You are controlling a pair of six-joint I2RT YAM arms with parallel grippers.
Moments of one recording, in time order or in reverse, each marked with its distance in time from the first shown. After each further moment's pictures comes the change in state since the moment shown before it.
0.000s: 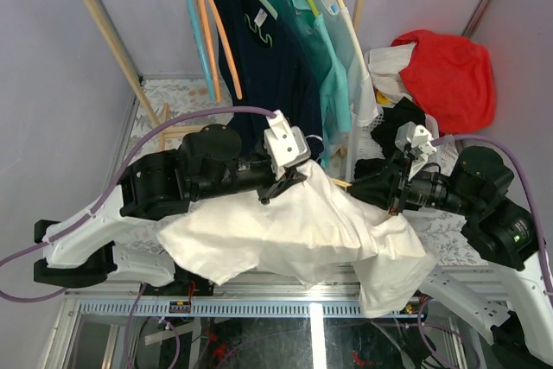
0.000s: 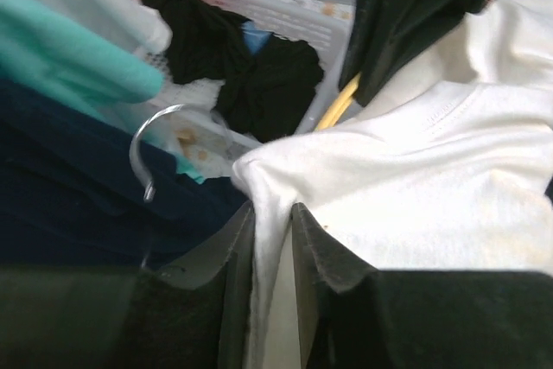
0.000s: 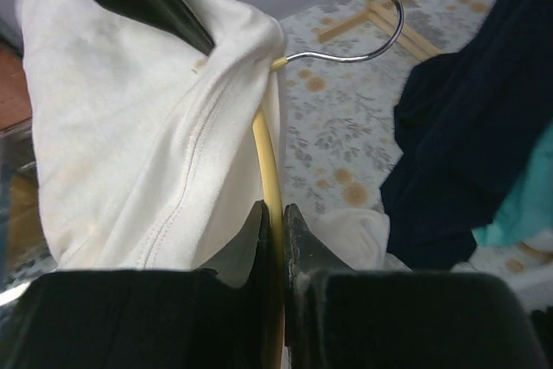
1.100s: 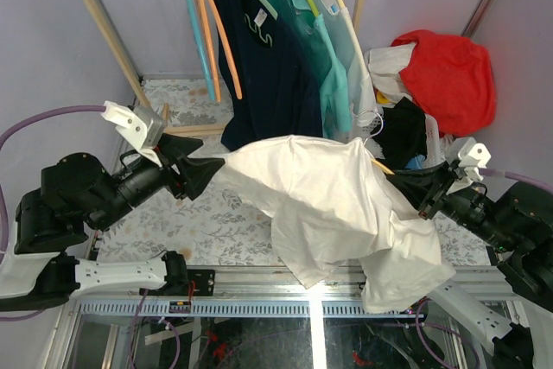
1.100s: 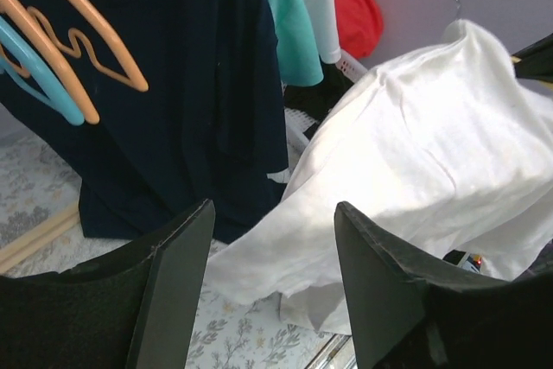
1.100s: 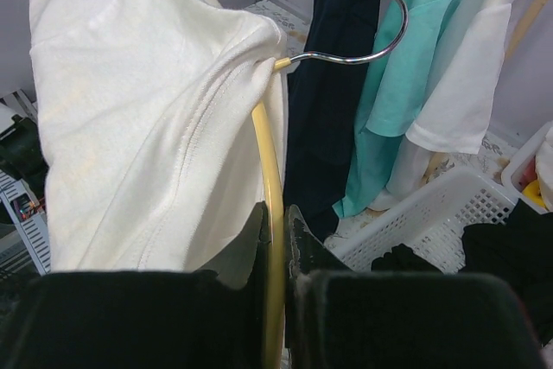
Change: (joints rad) left arm -0.001 -0.394 -0.120 -0.020 -0.452 -0.259; right arm -0.009 -0.144 0.089 -0.140 0.416 -0.130
